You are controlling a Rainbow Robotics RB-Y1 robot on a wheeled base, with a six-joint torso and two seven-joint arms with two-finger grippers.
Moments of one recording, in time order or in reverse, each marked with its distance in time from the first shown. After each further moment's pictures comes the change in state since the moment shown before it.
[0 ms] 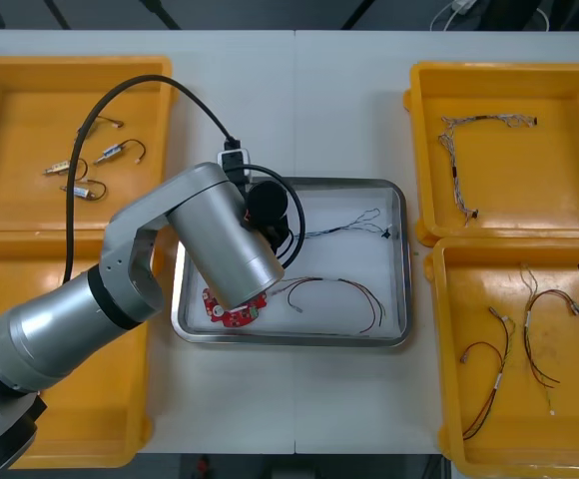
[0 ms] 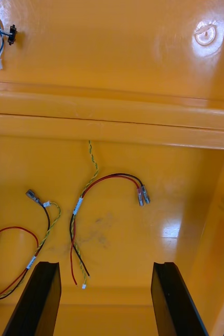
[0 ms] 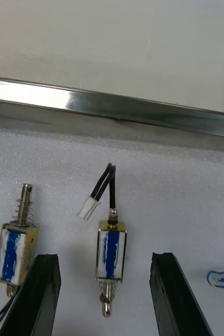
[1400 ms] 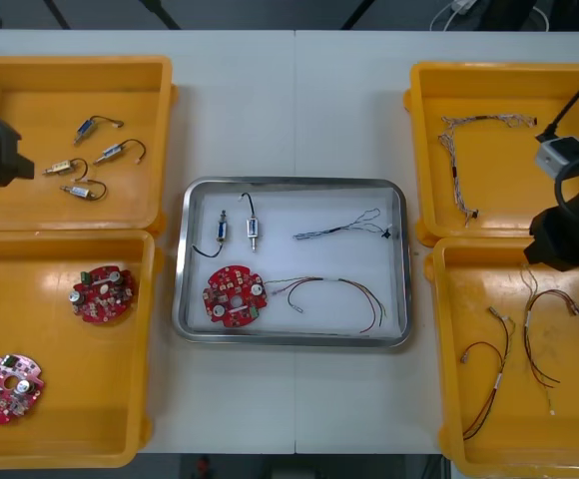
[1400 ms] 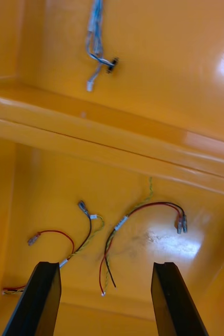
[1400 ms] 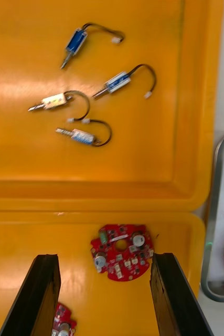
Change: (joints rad) right arm -0.223 0.006 0.232 0.020 -0.035 0.042 0.000; left arm 0.251 0.557 0.919 -0.347 0.823 0.315 -0.571
